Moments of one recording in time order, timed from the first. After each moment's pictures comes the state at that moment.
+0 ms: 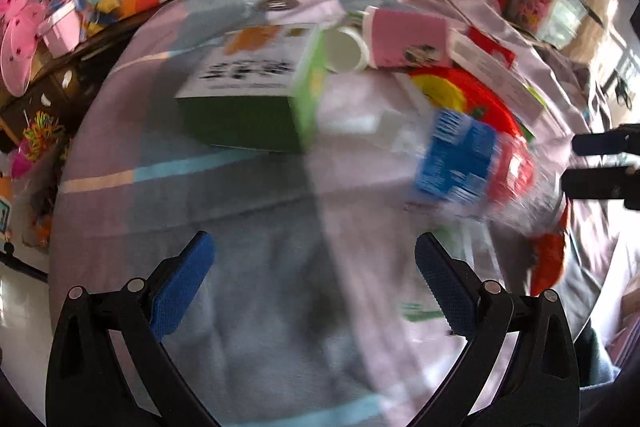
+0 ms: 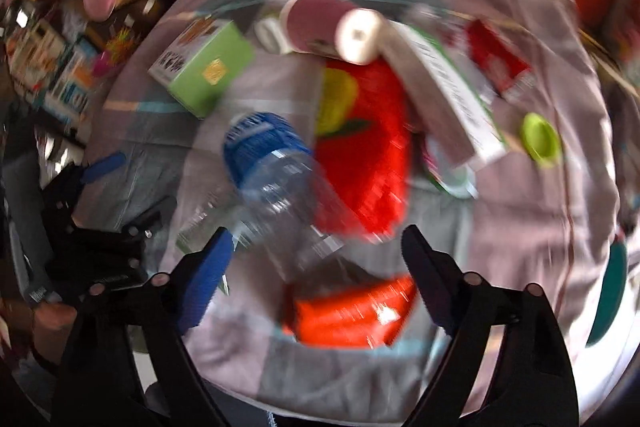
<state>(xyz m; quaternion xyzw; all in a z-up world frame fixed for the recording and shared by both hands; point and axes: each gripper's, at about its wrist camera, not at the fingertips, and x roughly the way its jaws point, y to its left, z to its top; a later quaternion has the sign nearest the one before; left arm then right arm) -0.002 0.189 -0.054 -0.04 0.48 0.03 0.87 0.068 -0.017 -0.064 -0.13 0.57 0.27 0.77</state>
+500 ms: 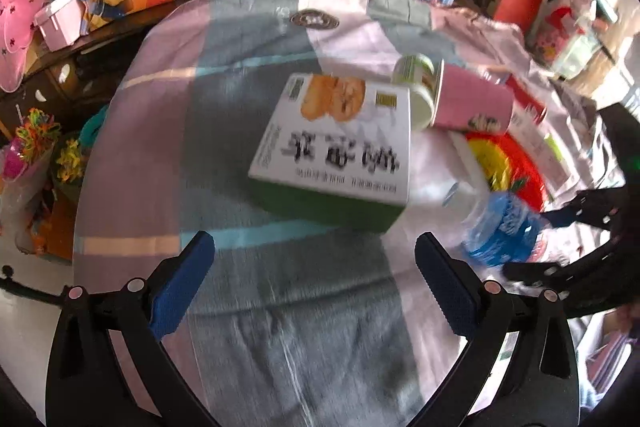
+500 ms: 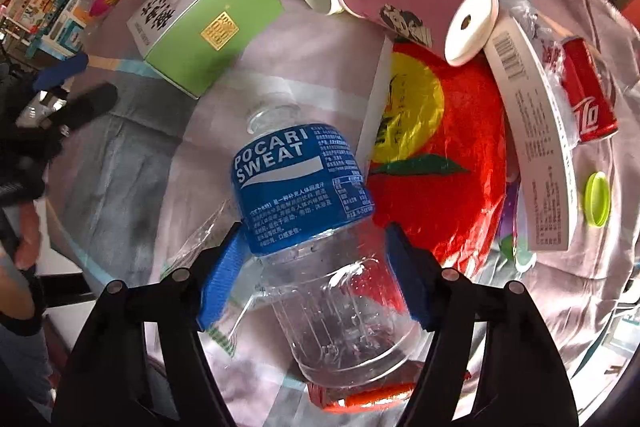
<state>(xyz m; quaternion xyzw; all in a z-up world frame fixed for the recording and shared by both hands) 0.051 0.260 -0.029 -0.07 0.49 0.02 0.87 0.105 0.049 -0.110 -0.19 0.61 0.28 0.72</state>
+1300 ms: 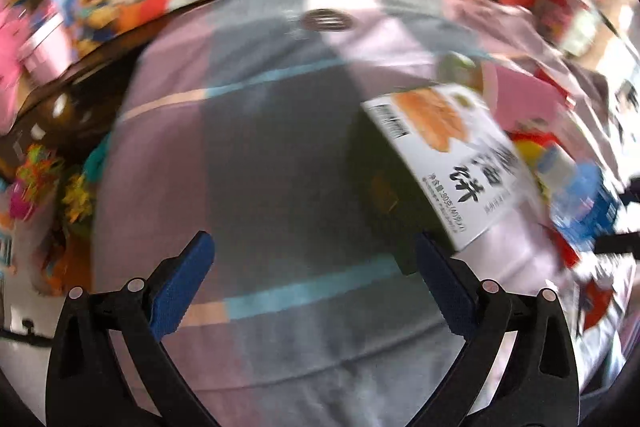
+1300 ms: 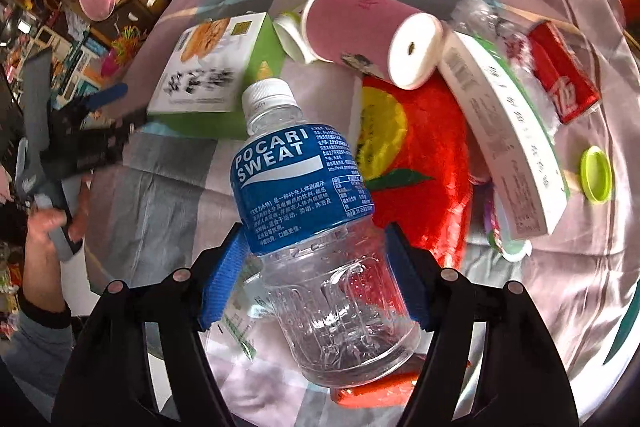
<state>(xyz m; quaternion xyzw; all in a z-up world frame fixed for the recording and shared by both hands) 0.085 0.281 -0.049 0.00 0.49 -0.01 0.87 0.115 0.004 -0.082 -0.07 0.60 0.28 0.75</state>
